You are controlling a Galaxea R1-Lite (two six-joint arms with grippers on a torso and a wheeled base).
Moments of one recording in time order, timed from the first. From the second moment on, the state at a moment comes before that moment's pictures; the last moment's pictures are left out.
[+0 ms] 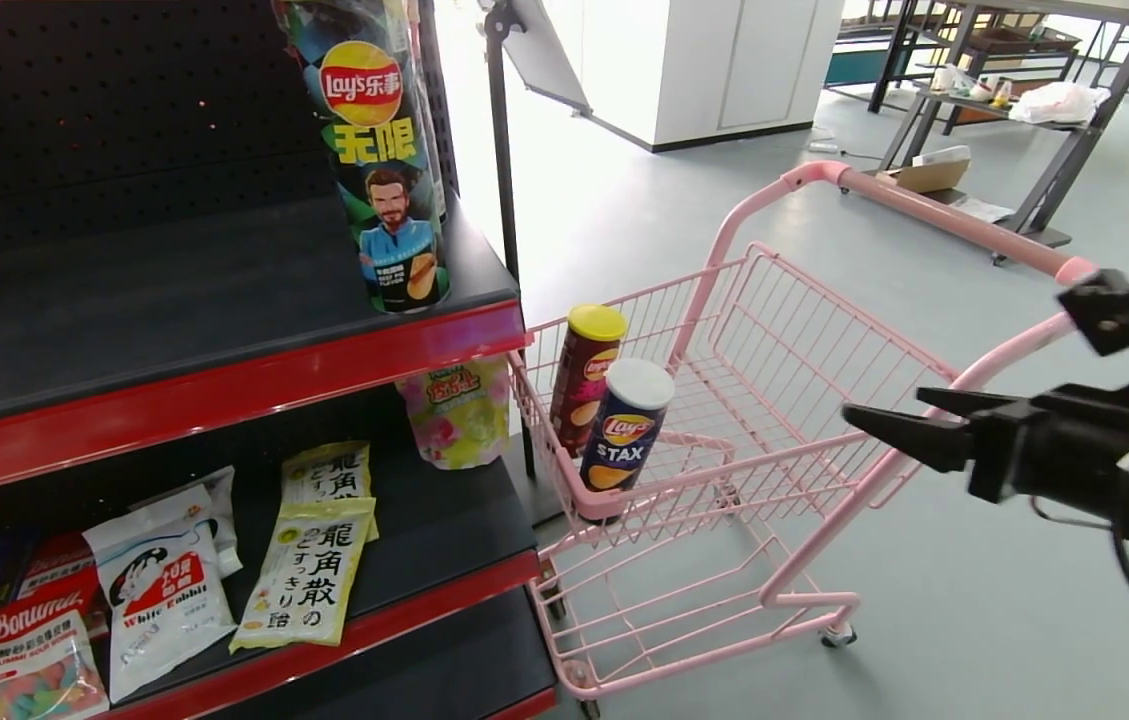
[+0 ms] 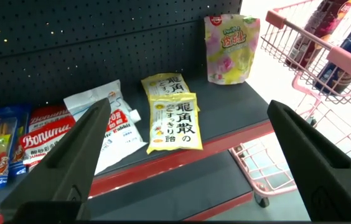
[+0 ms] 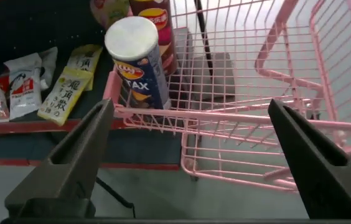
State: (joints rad) left arm 0.00 0.00 0.00 0.00 0.02 0.00; right arm 0.24 1.40 -0.56 -0.56 0.26 0.09
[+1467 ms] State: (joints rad) left arm 0.00 0.00 0.00 0.00 0.02 0.00; right arm 0.47 2.16 -1.09 -0.71 0.29 0.10
